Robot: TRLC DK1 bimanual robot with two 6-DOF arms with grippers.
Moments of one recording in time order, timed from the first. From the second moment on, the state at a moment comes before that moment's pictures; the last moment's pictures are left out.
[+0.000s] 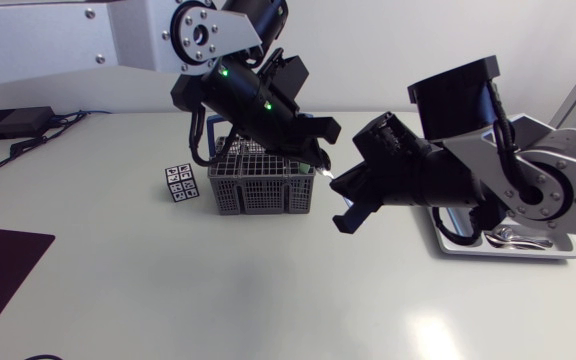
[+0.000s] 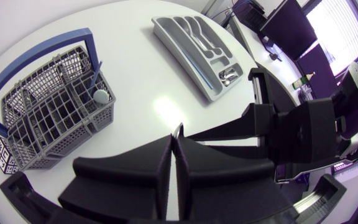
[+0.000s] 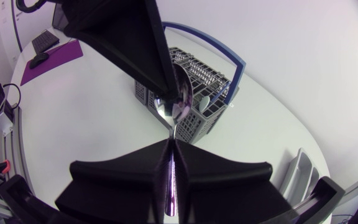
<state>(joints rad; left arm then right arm) -0.64 1.84 1.66 -0.76 0.38 -0.13 0.55 1.31 0.86 -0.22 -0.12 -0.26</state>
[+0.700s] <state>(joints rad) -0.60 1.84 1.74 -0.72 0.41 -0.13 0.42 1.26 0.77 -0.30 -0.30 -0.40</state>
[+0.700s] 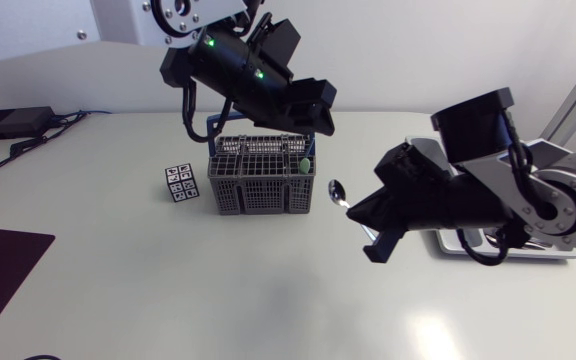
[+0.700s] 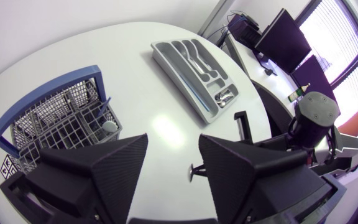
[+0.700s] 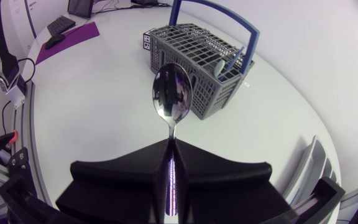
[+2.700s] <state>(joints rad) -0.55 1.79 1.53 -0.67 0.19 -0.02 -0.44 1.51 0.92 -0.49 -0.25 -1.49</state>
